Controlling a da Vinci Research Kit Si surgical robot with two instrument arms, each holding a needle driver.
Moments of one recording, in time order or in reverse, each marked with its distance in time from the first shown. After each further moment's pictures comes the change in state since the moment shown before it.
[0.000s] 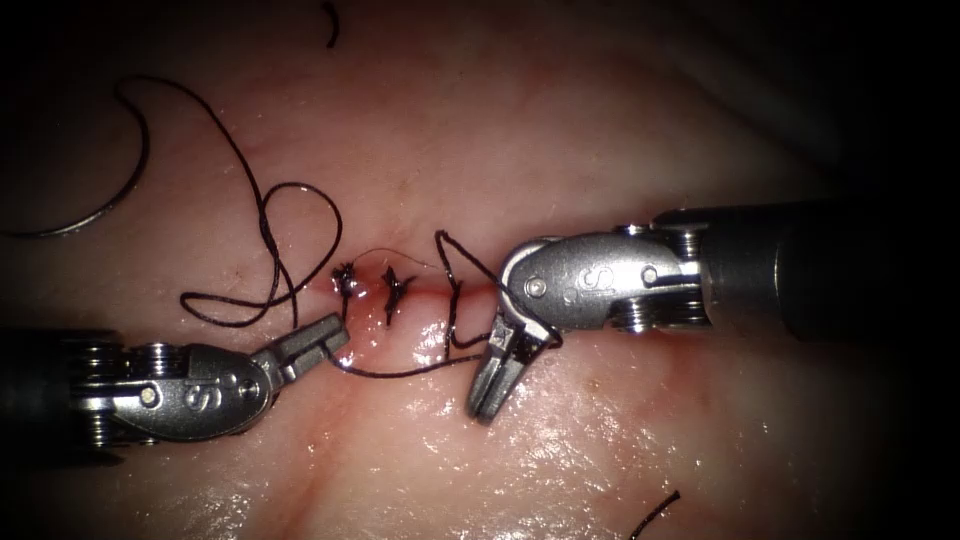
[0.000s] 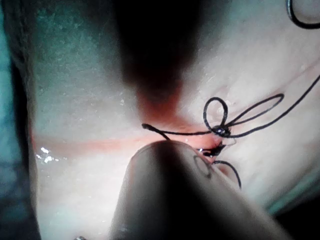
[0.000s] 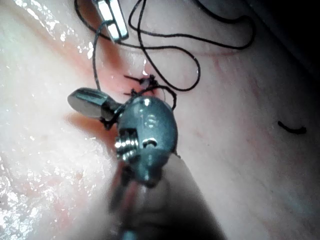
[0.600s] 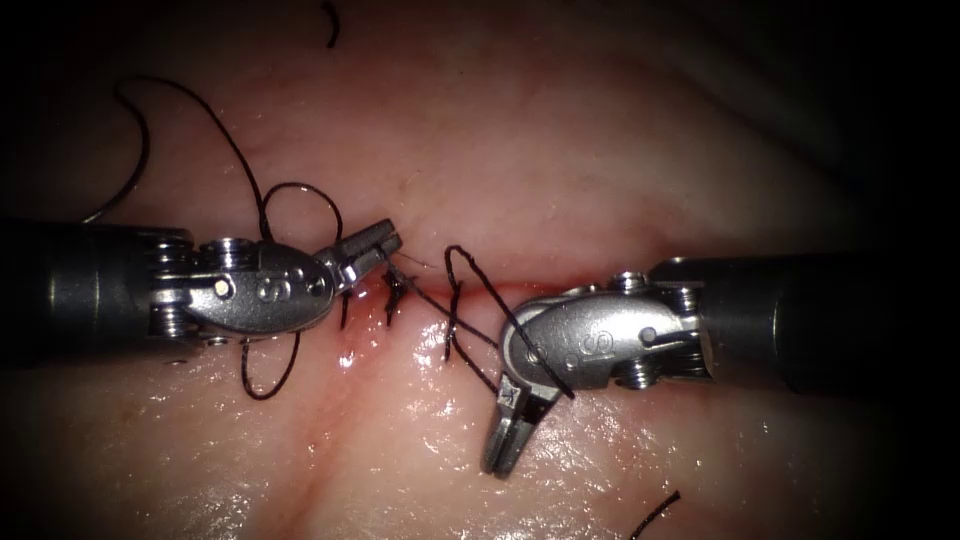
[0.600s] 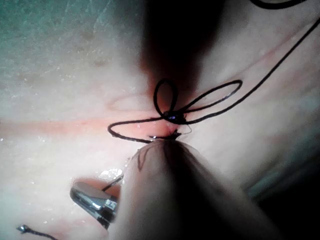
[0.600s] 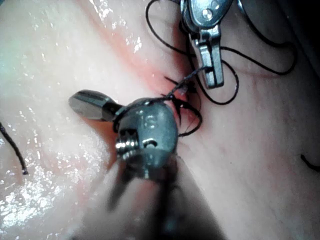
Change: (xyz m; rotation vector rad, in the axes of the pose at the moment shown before) right arm -0.001 -0.003 0.004 0.214 -0.245 -0.090; left arm -0.002 0.005 0.007 -0.033 0.011 -0.039
